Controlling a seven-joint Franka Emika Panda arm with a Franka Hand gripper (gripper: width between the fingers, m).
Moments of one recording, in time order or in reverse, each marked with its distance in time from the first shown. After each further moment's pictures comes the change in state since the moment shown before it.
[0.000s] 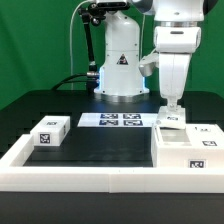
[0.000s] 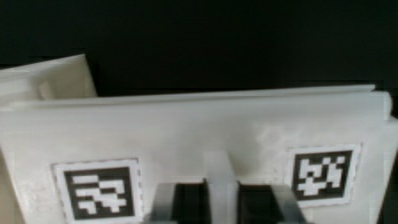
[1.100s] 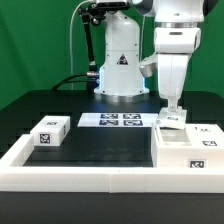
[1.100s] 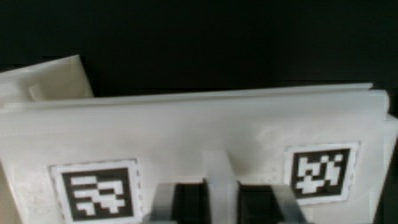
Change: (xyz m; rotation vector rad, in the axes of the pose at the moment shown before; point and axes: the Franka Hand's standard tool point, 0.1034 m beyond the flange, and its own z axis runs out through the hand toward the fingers) arm 0.001 0.001 0.000 -0.006 0.005 0.021
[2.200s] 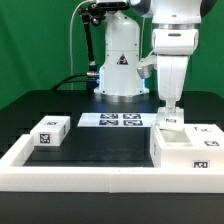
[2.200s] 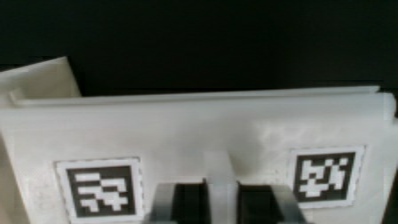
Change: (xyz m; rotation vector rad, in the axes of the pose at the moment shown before) arm -0.004 0.003 0.003 0.010 -0.002 -0.048
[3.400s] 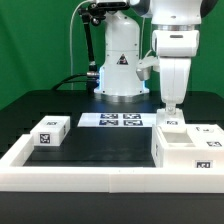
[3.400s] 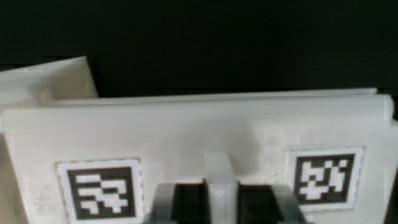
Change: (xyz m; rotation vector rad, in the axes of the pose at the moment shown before) arm -0.002 0.007 0.000 0.006 -0.002 -0.061
